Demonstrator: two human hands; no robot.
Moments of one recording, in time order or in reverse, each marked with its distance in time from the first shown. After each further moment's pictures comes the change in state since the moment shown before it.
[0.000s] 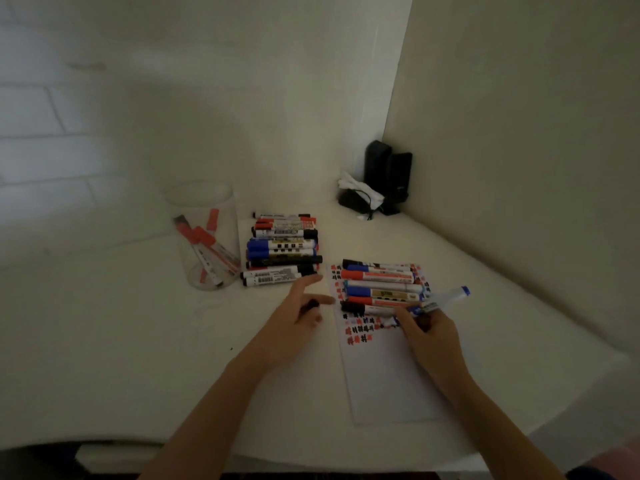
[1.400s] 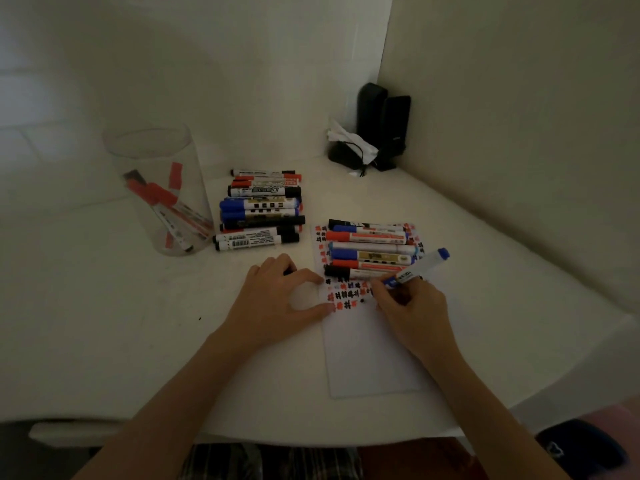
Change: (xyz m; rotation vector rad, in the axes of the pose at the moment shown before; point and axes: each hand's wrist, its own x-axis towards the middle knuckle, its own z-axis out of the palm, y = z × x) left_hand 0.011 -0.021 0.016 0.777 0.130 0.204; right_hand -0.001 0.012 0.005 -0.146 -0.030 -0.185
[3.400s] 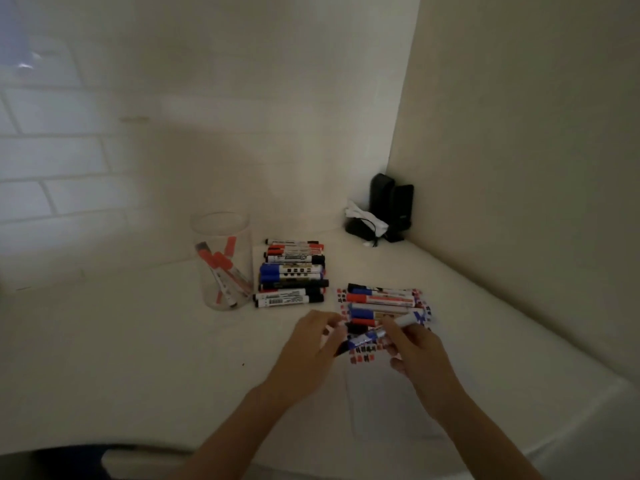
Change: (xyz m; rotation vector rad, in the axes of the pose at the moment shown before) left_hand -0.015 0.043 -0.039 -0.482 0.094 -0.144; right_hand -0.013 -0.062 -0.012 0.631 -0.170 0.313
